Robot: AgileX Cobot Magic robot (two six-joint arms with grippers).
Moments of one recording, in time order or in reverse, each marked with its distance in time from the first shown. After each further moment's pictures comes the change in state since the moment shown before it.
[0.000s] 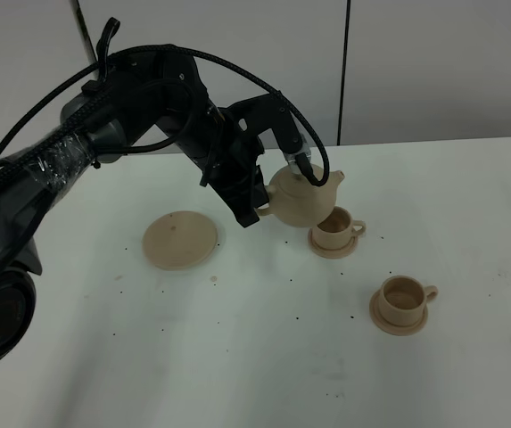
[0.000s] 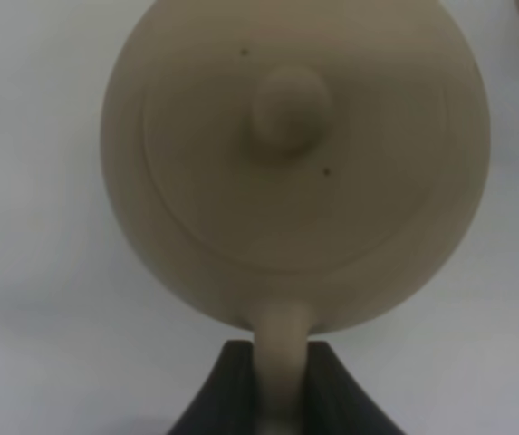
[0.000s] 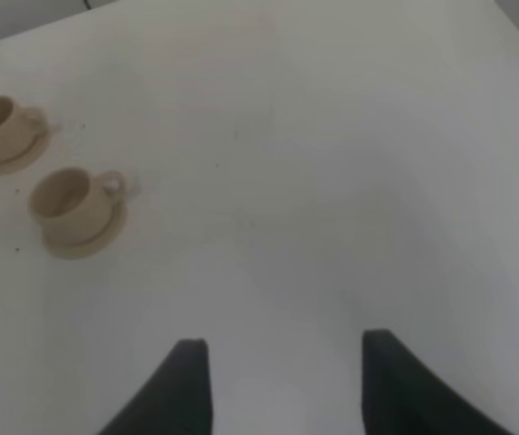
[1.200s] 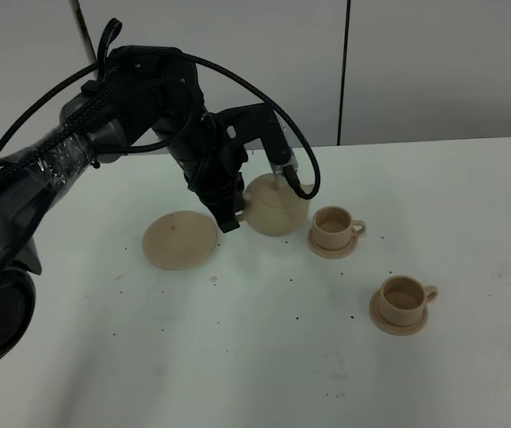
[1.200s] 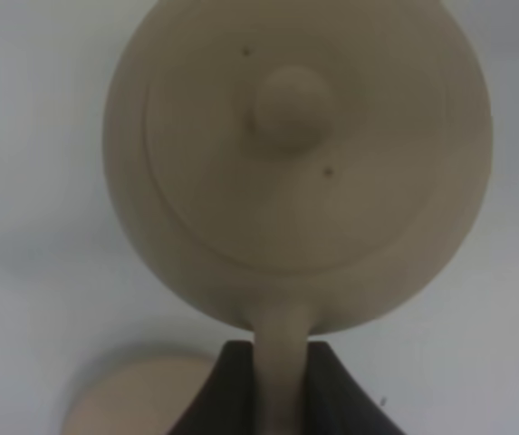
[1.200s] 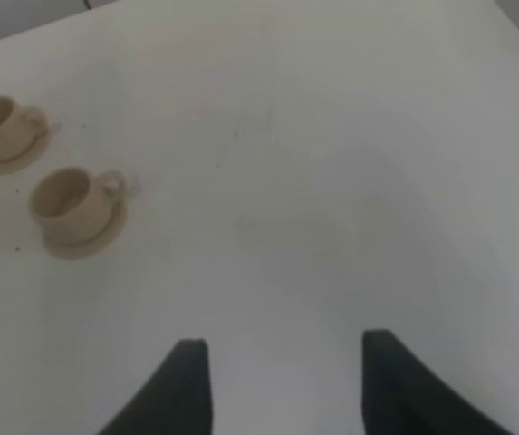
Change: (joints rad) left arm 0.004 0.000 0.000 0.159 0.068 -0.049; right arm 0.000 0.000 0.000 0.000 0.000 0.000
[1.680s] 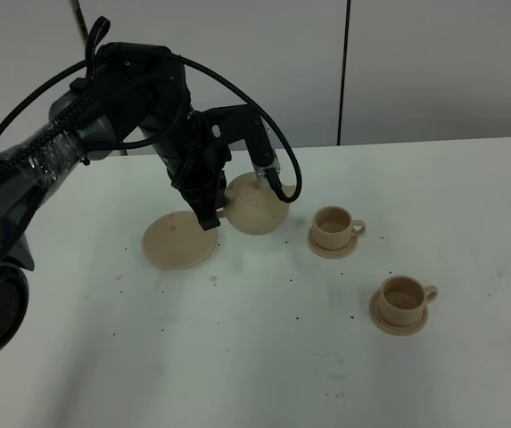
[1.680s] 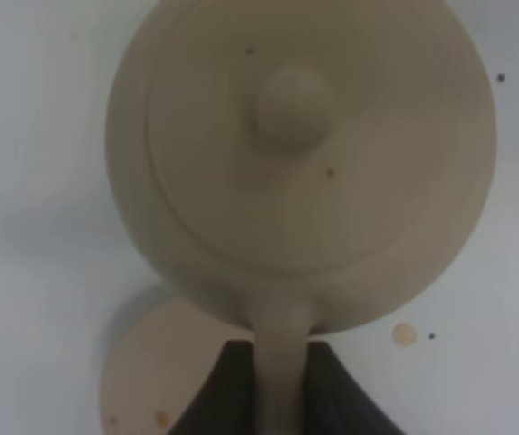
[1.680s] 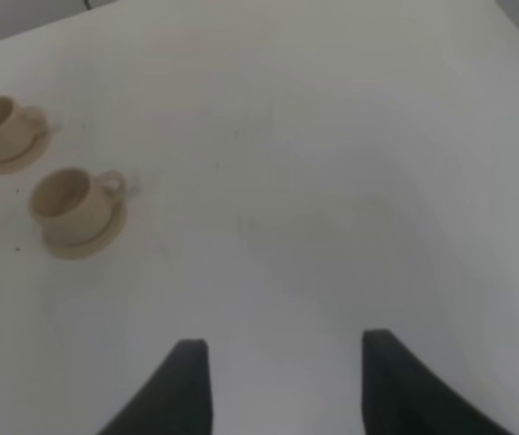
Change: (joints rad) left arm 0.025 0.000 0.000 0.046 0.005 0.035; right arm 0.000 0.000 0.000 0.000 0.000 0.000
